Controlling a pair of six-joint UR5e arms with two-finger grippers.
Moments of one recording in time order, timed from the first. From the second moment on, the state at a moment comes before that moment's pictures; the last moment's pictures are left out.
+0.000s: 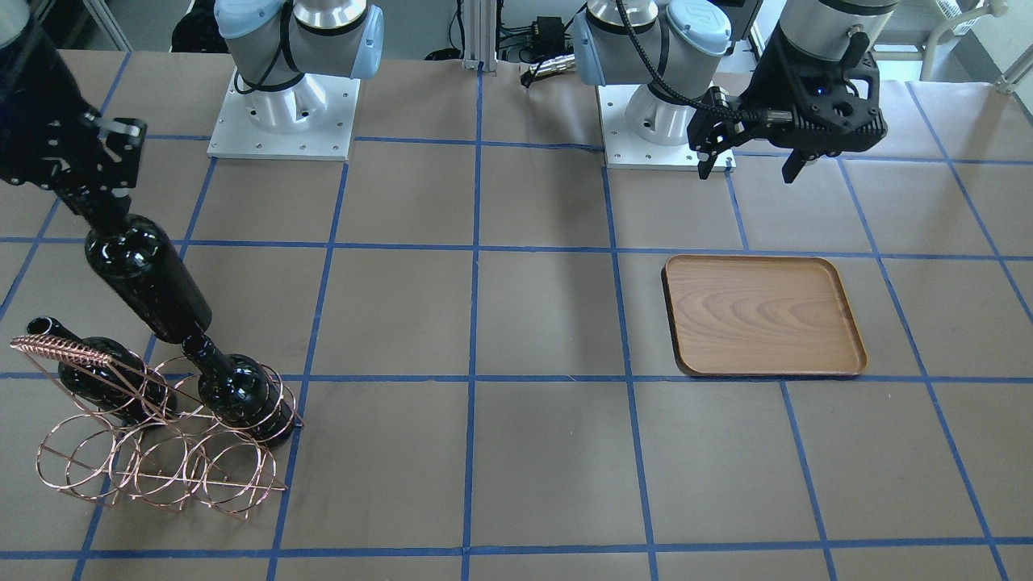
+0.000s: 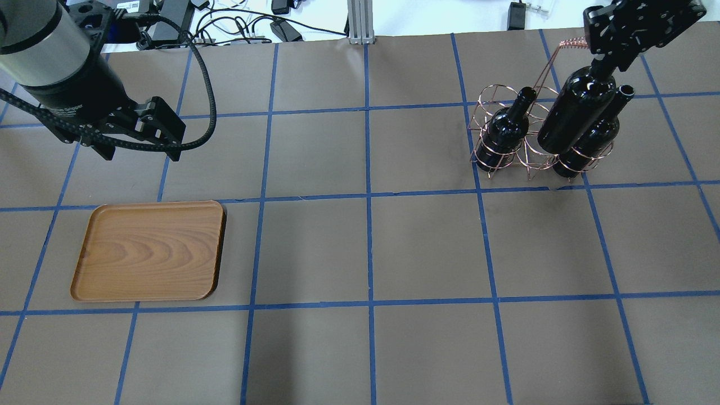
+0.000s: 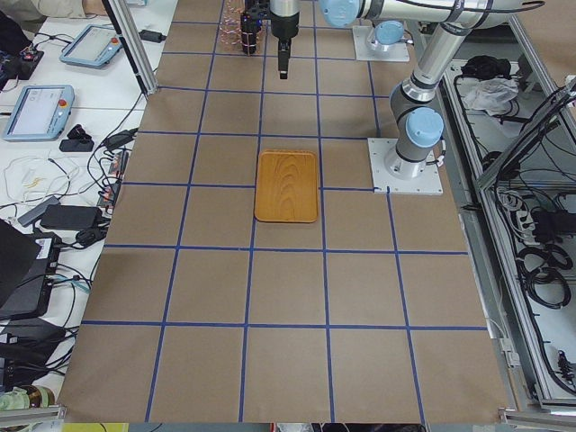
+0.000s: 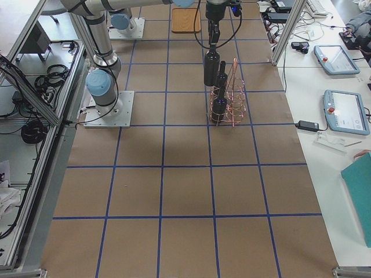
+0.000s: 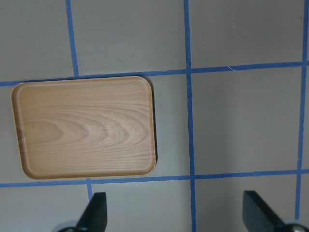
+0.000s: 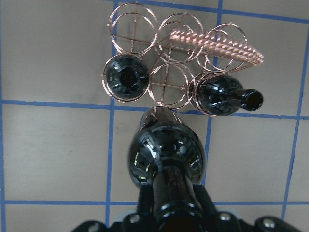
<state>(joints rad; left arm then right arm) -1.48 -1.47 -1.60 -1.64 1.60 0.14 1.51 -1.49 1.30 -1.40 -1.68 -0.13</state>
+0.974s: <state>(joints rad) -1.44 -1.47 -1.60 -1.64 1.65 0.14 2.08 -1.34 1.38 -1.63 -1.54 0.64</state>
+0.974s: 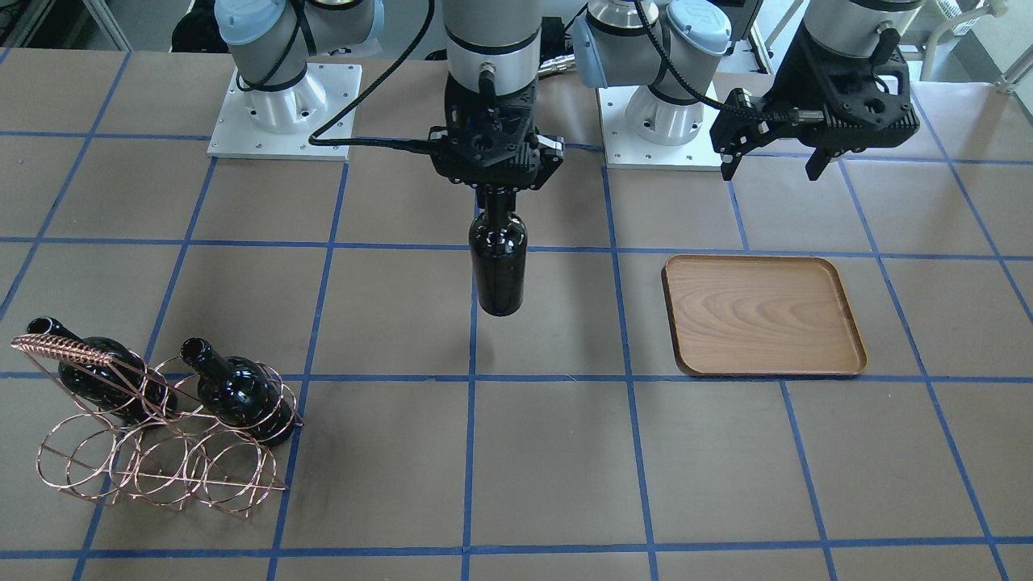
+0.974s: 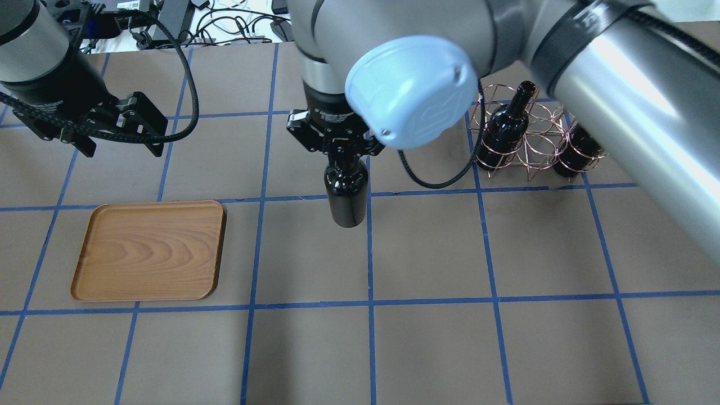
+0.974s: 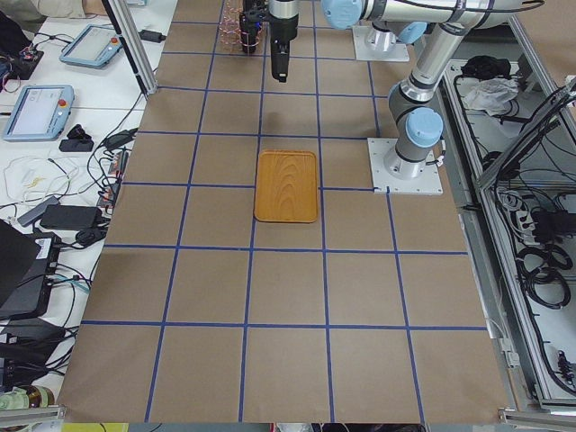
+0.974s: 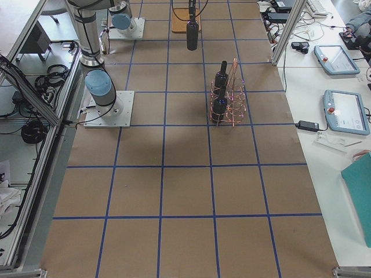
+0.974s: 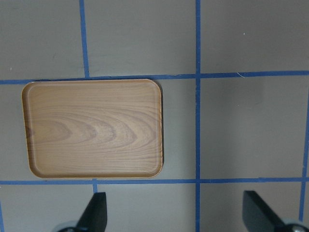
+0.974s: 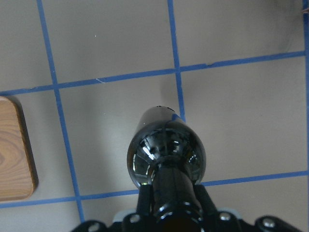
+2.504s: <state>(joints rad) -1.40 -1.49 -1.60 -1.66 1.68 0.15 2.23 -1.25 1.47 -1.78 -1.55 0.97</state>
